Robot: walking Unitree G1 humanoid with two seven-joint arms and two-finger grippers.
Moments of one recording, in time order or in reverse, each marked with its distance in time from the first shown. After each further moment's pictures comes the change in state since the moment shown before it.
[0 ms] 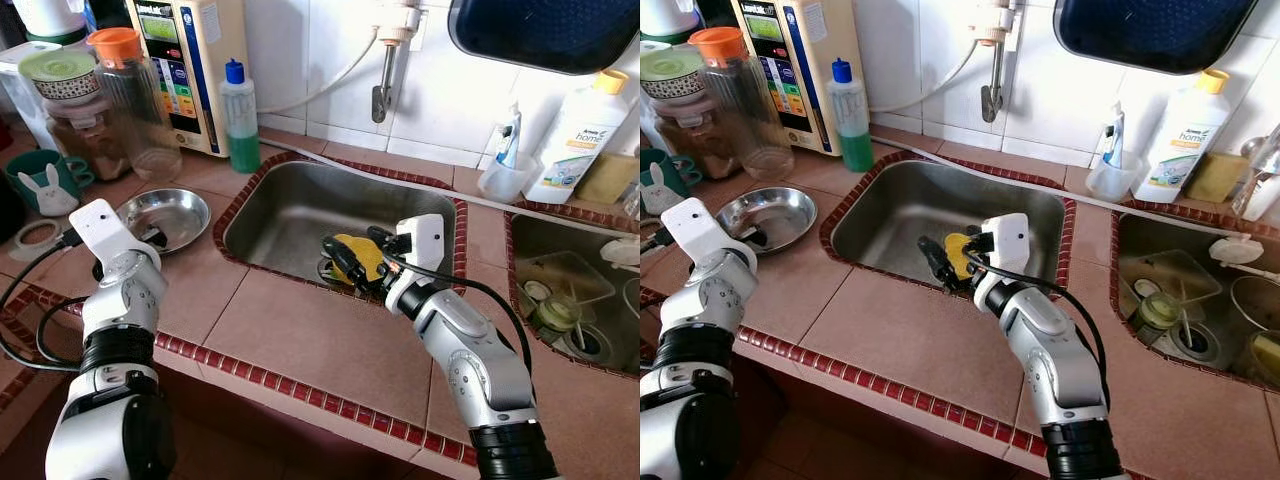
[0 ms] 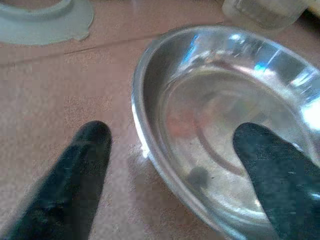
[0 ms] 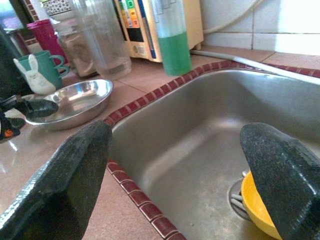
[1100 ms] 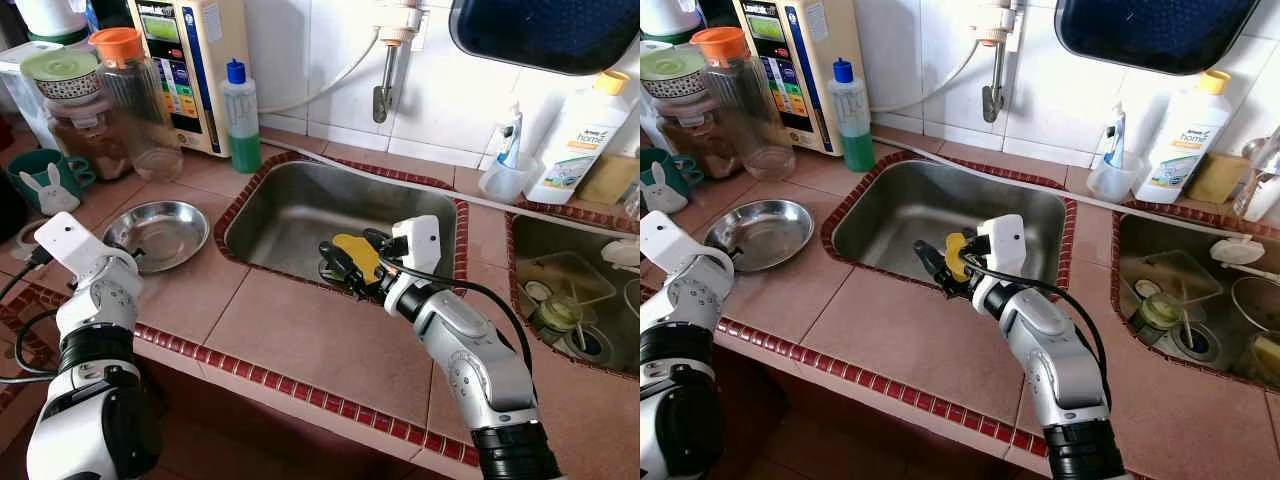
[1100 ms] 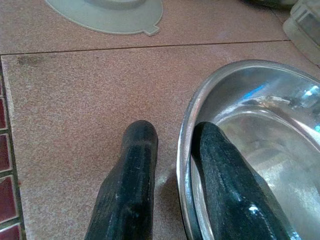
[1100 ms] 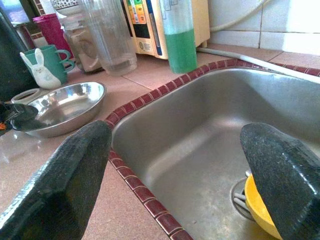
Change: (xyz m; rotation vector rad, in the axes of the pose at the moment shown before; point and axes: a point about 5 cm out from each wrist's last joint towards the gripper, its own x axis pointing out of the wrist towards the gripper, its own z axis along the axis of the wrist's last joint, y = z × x) left arm 0.007 0.026 0.009 -0.153 0.019 0.114; right arm -0.001 0.001 0.000 -0.014 0.011 0.019
